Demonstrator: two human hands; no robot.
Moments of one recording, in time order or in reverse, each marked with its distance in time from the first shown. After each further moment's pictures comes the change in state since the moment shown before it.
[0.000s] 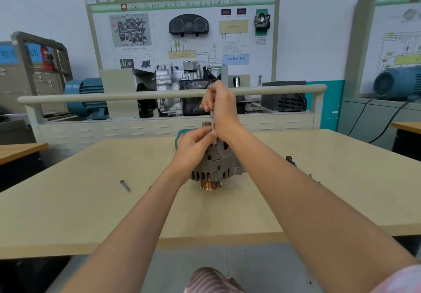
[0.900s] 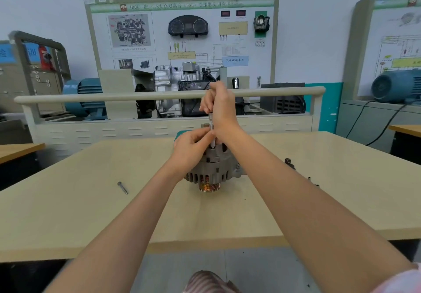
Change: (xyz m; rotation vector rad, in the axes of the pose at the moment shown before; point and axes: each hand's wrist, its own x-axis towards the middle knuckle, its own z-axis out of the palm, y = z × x) left_hand 0.002 0.009 -0.002 0.204 0.011 0.028; right_hand 0.005 0.004 0.001 0.032 -0.006 -0.029
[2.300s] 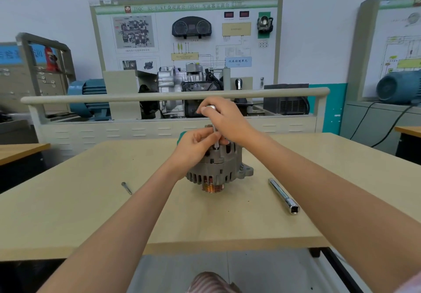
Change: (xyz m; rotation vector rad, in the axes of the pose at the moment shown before) left_hand 0.009 -0.007 -0.008 -0.173 -0.141 0.048; right_hand -0.001 0.001 -0.031 -0.803 -0.395 -0.239
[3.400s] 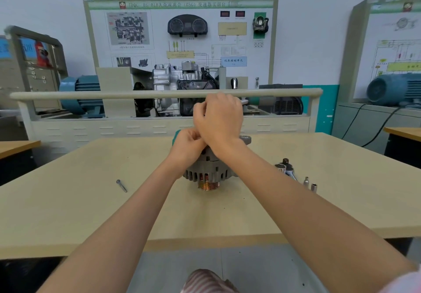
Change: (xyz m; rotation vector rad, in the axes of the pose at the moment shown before) left_hand 0.000 -0.006 0.001 0.040 0.129 -0.072; right_hand -0.004 -0.017 0.033 -0.611 0.517 0.052
